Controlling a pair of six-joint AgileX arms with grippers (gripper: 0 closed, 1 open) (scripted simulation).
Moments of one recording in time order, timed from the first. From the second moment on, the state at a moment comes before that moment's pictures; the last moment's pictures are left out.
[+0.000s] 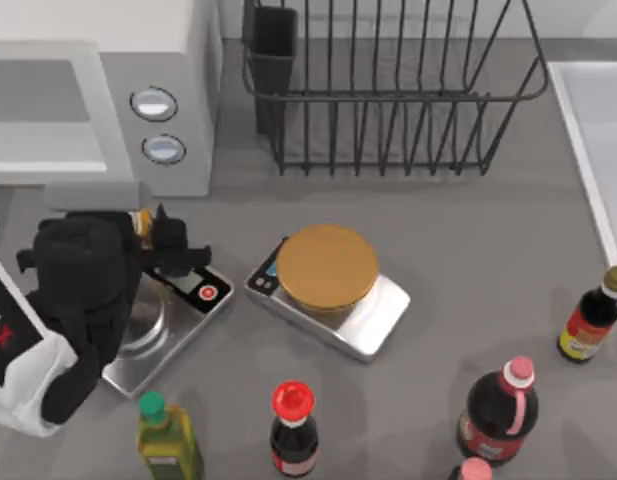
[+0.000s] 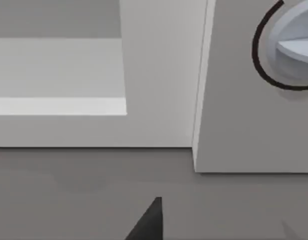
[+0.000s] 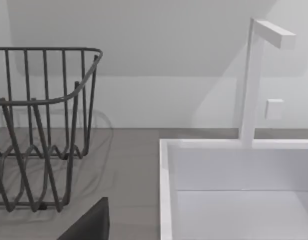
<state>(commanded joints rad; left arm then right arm) -0.37 1.99 0.46 1.18 -0.31 -0.11 0.00 0.00 0.00 0.00 0.00 0.00</state>
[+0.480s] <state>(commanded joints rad) -0.37 2.01 0.45 1.19 -0.31 -0.11 0.00 0.00 0.00 0.00 0.00 0.00</state>
